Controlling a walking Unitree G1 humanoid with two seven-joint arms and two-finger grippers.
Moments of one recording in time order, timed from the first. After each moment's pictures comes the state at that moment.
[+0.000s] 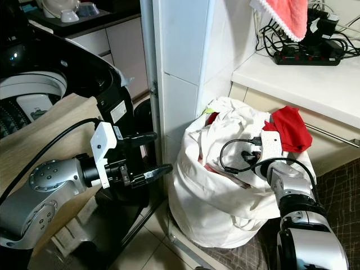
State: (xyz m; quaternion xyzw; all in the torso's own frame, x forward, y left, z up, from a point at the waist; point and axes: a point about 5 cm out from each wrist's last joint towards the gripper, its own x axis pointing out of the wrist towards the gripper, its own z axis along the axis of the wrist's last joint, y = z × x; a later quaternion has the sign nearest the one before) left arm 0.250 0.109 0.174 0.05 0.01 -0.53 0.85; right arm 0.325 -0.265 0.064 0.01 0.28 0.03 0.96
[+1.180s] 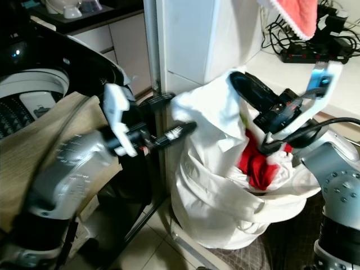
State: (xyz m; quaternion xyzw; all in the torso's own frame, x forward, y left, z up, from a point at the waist) left arm 0.280 0.057 0.209 -0.04 -0.09 -0.53 0.84; right arm 0.256 -0.202 0.267 0.21 -0.11 0.45 0.86
